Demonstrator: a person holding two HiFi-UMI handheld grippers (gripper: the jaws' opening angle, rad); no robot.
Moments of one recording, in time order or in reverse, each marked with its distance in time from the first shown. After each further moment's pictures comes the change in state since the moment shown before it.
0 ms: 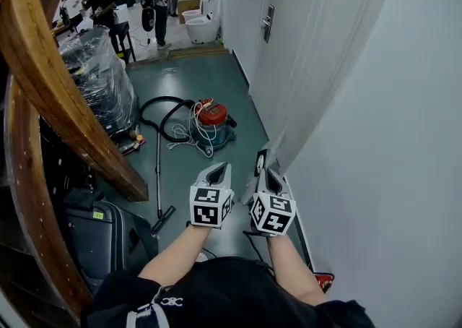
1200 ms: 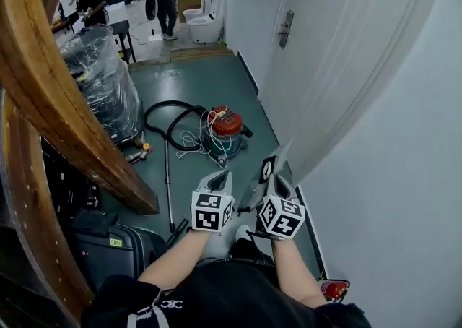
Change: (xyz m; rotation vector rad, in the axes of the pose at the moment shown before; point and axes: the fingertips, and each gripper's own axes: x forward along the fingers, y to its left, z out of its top) left arm 0.022 0.167 -0.005 -0.023 0.056 -0.039; right arm 0.111 0.096 -0.004 0.075 0.025 -0.074
